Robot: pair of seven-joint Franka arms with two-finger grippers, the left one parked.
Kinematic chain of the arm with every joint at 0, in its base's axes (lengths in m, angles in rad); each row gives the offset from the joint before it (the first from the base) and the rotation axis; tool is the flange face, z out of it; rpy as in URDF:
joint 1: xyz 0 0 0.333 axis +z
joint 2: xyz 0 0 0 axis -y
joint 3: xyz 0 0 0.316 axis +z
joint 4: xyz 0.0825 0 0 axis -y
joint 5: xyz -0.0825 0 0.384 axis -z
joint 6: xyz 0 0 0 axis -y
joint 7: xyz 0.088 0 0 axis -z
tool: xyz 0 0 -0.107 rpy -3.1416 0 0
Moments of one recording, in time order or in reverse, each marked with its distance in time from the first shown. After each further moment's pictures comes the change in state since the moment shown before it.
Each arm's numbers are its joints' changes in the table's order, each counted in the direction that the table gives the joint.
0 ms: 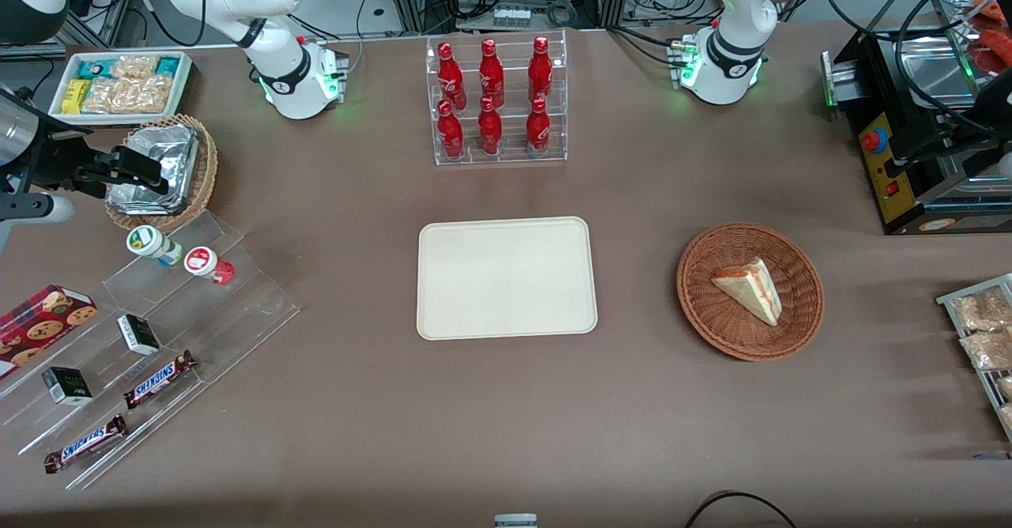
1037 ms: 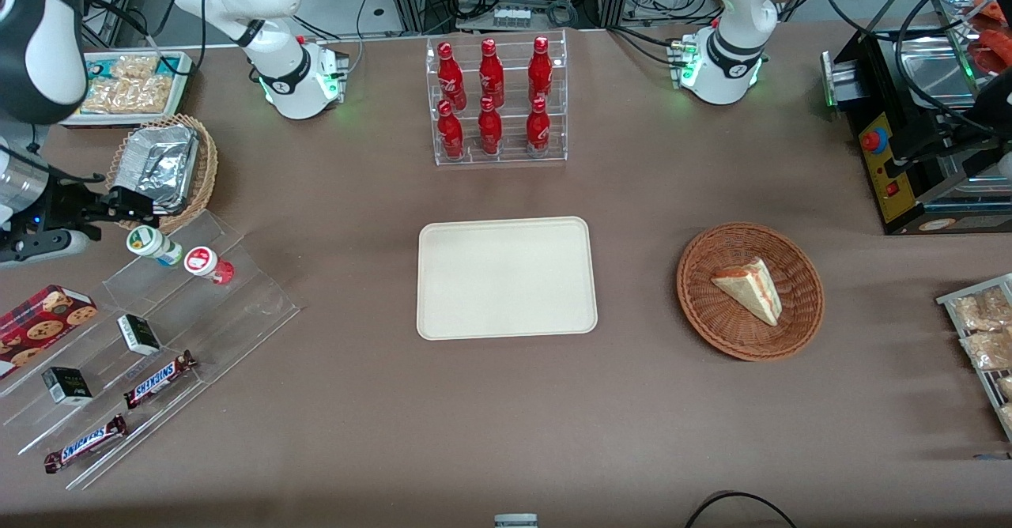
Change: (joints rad) arm -0.127 0.002 -0.028 -0.302 0.027 0.358 -0.403
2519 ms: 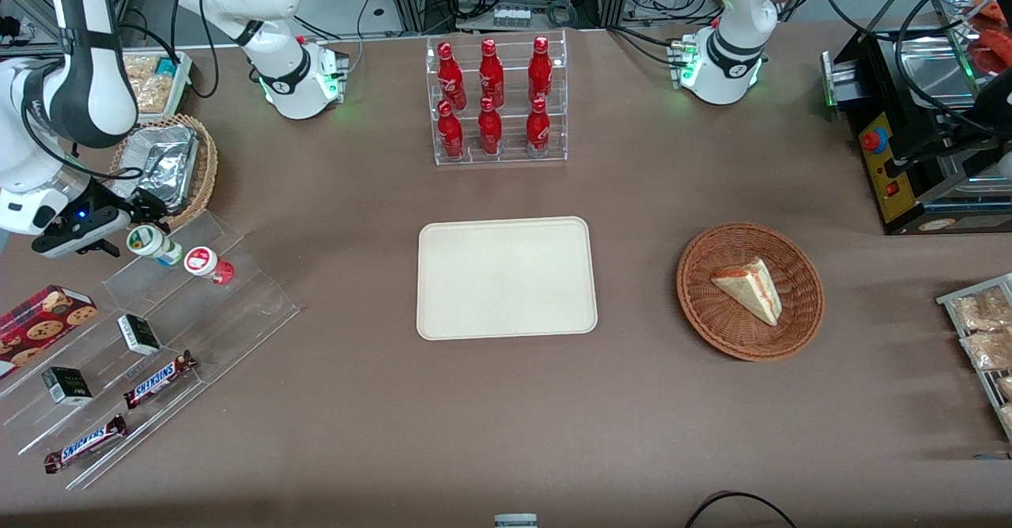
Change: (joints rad) arm -0.037 0.082 -0.111 -0.448 -0.037 0.535 -0.468
